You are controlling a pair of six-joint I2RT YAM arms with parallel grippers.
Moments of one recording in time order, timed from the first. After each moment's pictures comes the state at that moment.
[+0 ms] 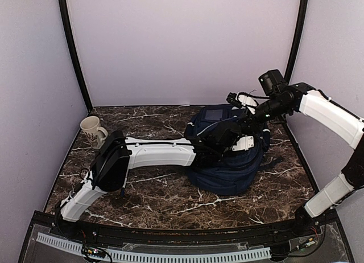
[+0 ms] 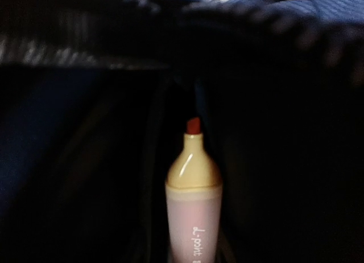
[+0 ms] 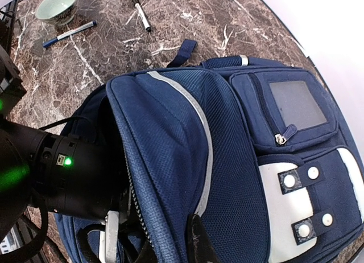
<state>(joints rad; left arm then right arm) -1.14 2.48 2.12 -0.07 -0.53 0.92 0.44 1.46 1.38 -0.87 -0.45 -0.60</state>
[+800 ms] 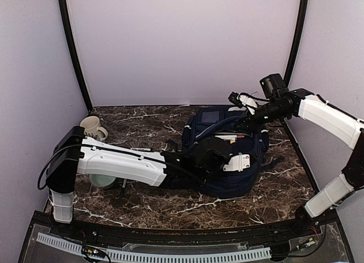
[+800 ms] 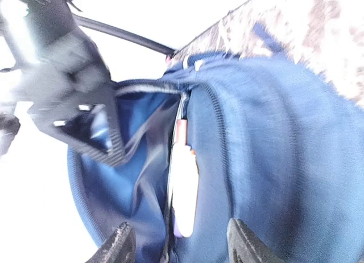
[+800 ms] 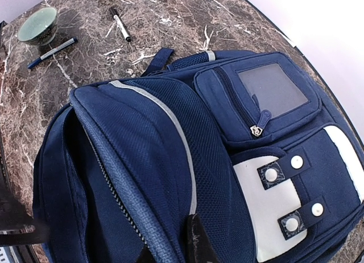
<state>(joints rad) -1.30 2.06 1.57 0.09 -0.63 0.88 0.41 1.45 1.30 -0.73 -0.44 -0.50</state>
